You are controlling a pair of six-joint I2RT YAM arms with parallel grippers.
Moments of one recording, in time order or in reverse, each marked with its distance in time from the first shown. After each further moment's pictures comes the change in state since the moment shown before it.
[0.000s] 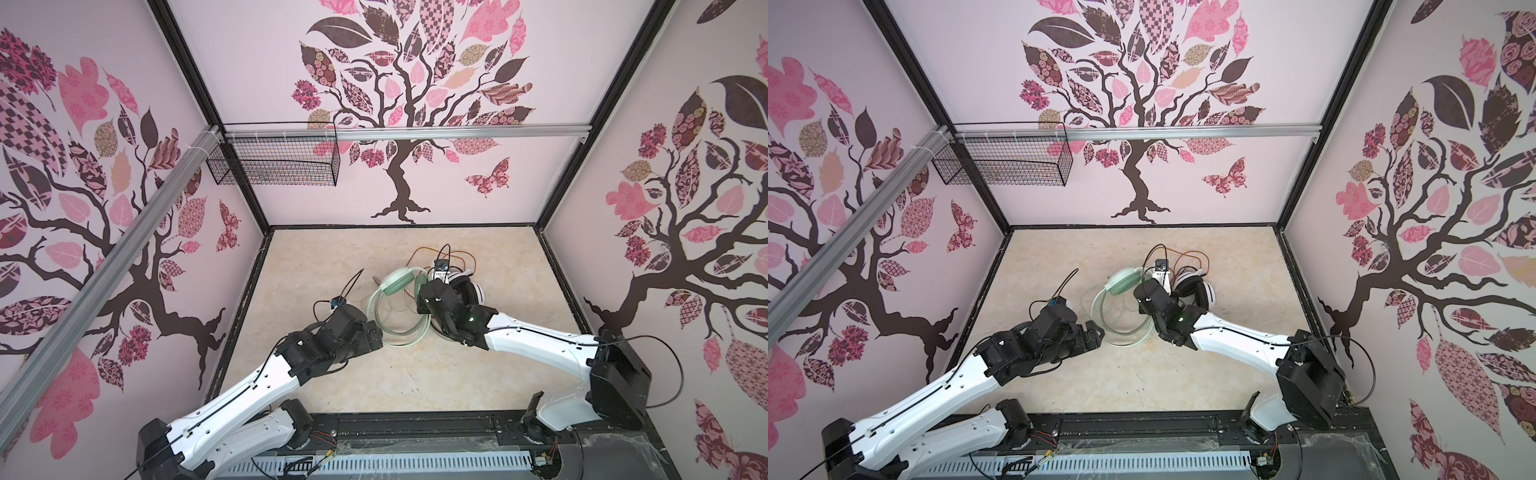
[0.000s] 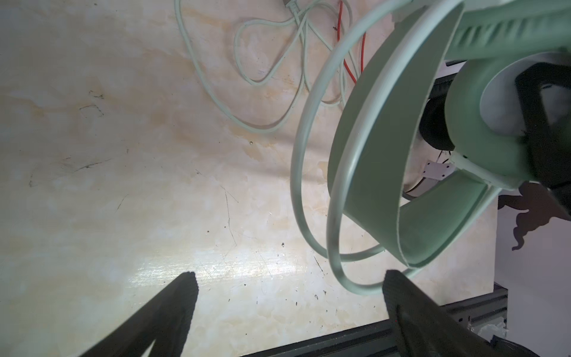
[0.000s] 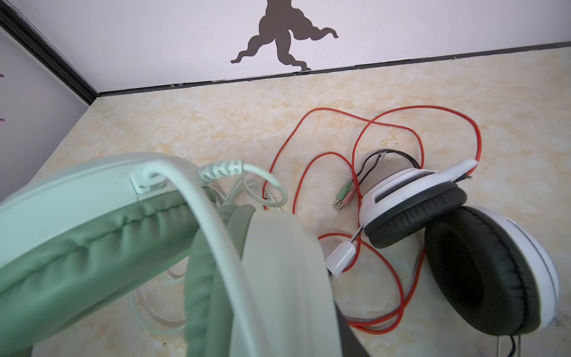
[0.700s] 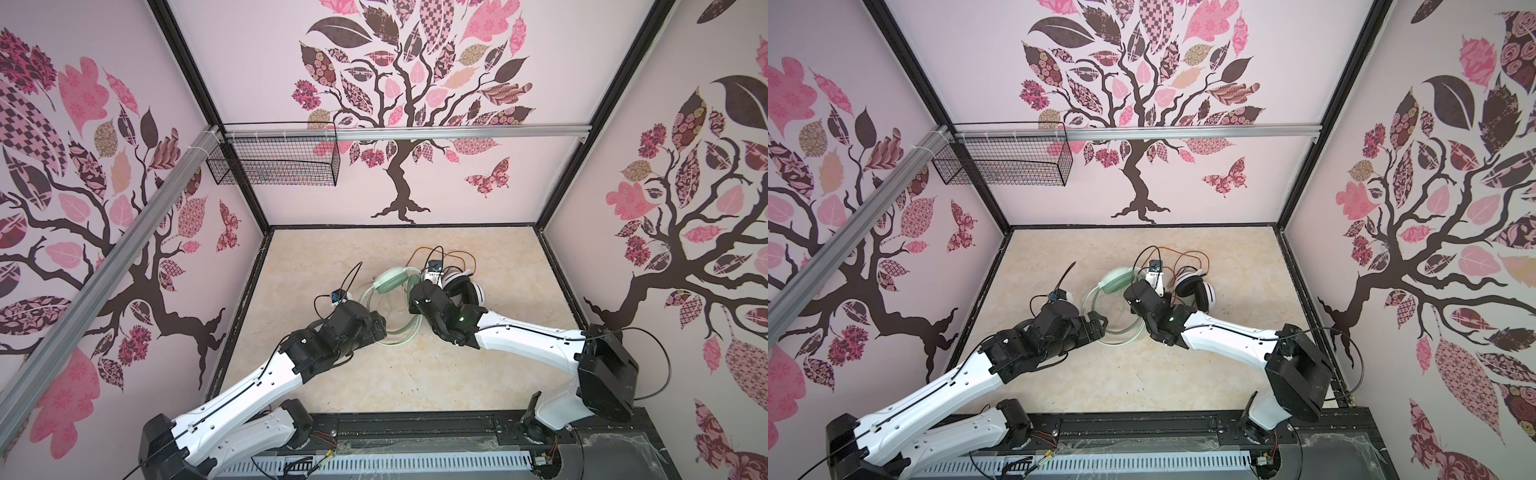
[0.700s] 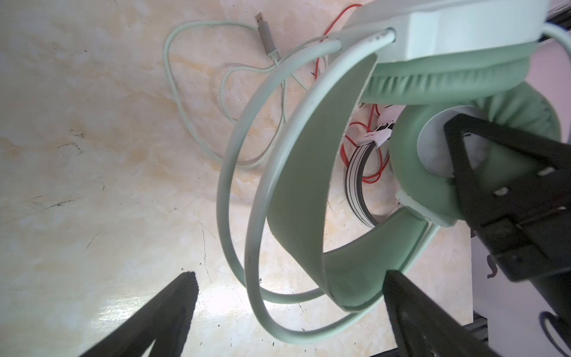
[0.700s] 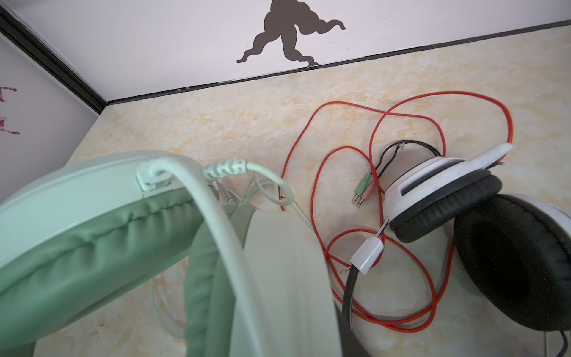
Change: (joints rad) left arm 0.002 0.037 -0.002 0.118 -0.061 -0.033; right arm 0.042 0.052 0.034 -0.002 0.018 0.076
